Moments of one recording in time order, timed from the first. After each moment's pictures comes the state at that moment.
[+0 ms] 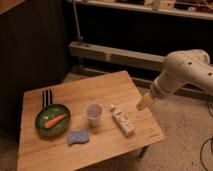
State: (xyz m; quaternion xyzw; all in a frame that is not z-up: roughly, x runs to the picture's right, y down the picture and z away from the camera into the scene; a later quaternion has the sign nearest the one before) arm 0.203 0.060 0.631 -0.25 0.05 0.48 0.84
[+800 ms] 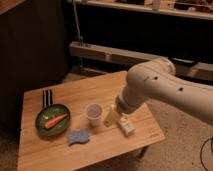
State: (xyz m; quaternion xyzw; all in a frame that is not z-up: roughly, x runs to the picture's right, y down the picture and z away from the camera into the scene) arm -0.002 0.092 0.576 -0.29 -0.03 0.37 0.88
